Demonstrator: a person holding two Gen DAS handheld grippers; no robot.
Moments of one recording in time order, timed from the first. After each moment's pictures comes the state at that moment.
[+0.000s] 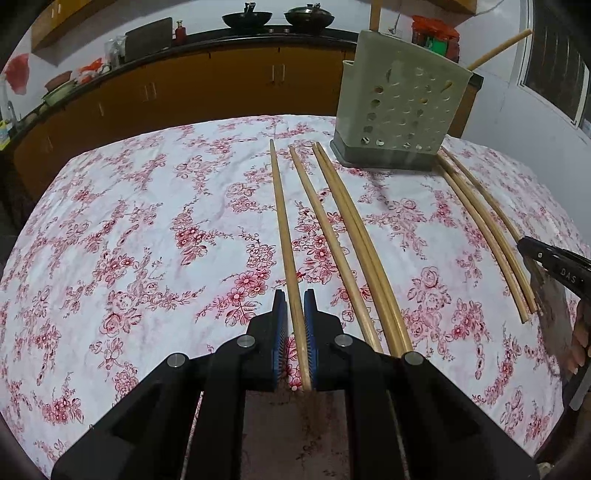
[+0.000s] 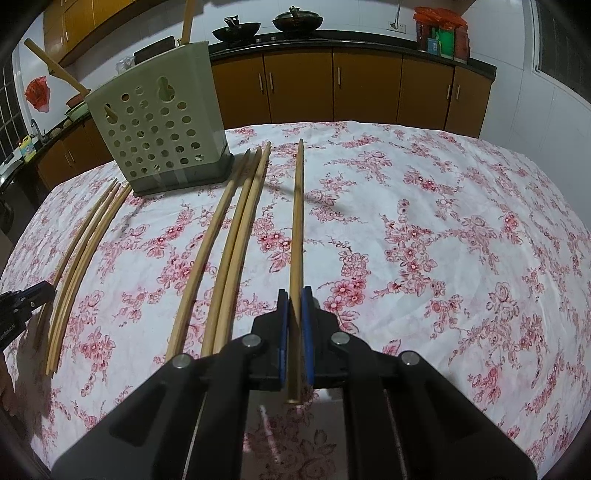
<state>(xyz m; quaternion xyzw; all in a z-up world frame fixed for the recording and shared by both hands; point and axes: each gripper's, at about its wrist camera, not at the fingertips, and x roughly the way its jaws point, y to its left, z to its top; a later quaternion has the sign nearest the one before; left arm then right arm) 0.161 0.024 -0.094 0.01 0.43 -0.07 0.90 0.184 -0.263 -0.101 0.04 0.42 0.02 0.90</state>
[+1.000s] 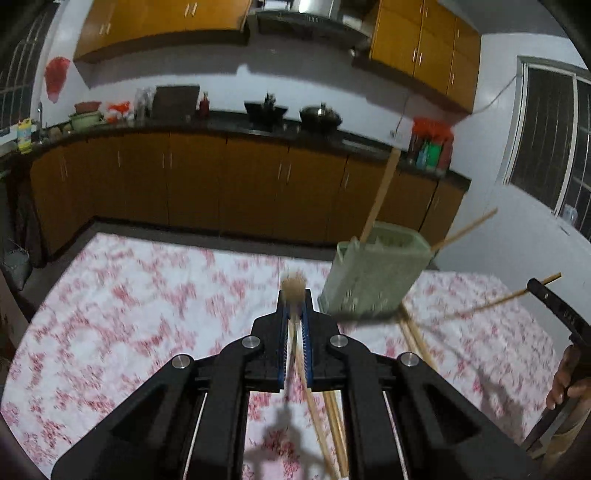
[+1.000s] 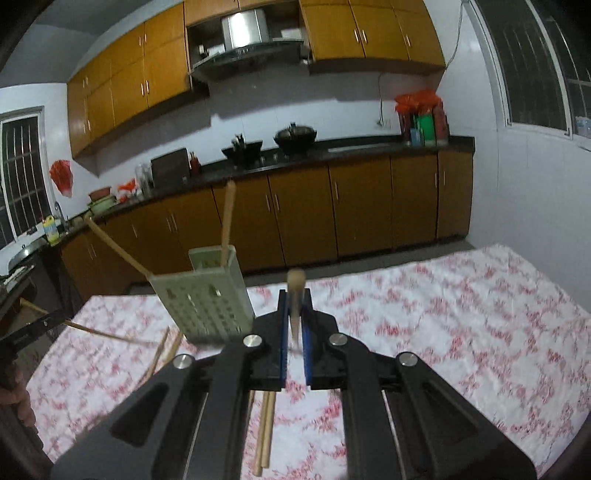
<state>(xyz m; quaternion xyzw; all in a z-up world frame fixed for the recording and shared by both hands) 0.144 0.059 0.042 -0.08 0.26 -0.08 0.96 0.144 -0.289 0.048 0.08 0.21 0.02 0.97</state>
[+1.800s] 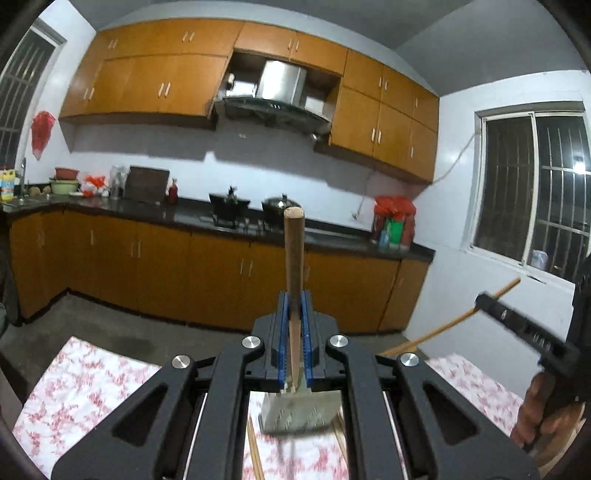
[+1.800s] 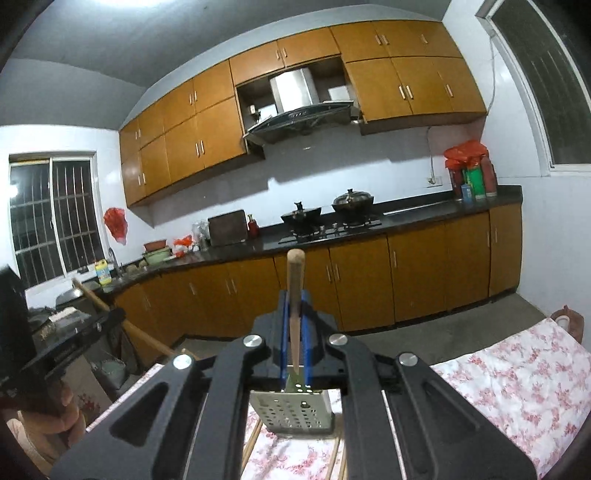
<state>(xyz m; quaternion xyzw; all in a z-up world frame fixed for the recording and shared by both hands) 0.147 0.007 0.159 -0.09 0.09 -0.12 0.99 0.164 -0.258 0.166 0.10 0.10 0.12 0.98</state>
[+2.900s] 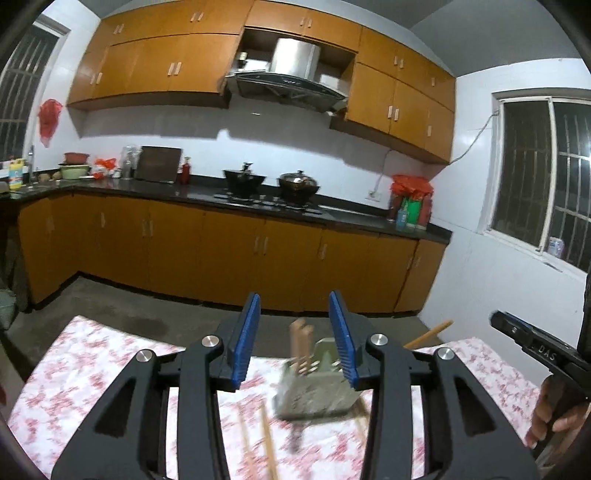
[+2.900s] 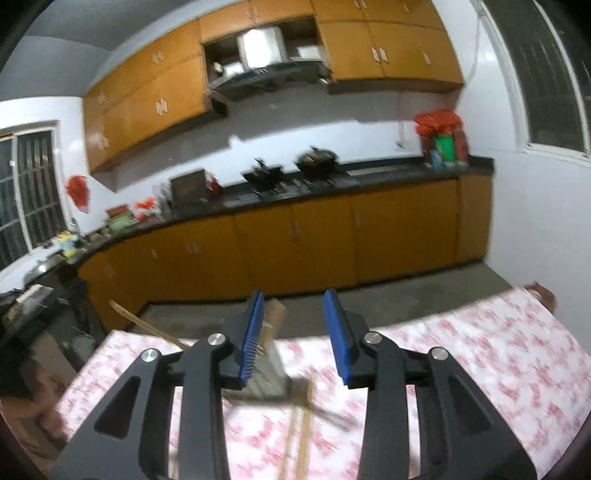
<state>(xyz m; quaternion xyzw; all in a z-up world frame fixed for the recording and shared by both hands) 0.158 0.016 0.119 -0.08 0.14 -0.09 0.98 0.176 -0.289 0.102 0.08 0.21 0.03 0.97</state>
